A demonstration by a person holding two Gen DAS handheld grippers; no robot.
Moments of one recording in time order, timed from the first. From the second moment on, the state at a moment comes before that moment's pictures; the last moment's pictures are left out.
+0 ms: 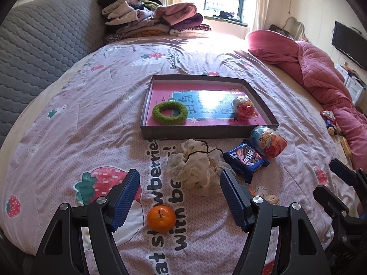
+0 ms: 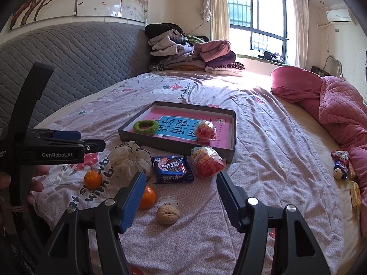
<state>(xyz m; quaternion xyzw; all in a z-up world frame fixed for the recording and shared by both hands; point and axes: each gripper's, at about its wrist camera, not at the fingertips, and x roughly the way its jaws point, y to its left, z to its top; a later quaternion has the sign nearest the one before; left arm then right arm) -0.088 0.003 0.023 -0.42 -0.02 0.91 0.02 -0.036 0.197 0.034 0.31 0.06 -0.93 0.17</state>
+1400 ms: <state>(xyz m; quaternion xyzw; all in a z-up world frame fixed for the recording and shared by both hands) -0.101 0.020 -0.015 -0.46 -0.01 0.89 0.04 -0.042 0.185 -0.009 0.37 0.09 -0.91 0.18</state>
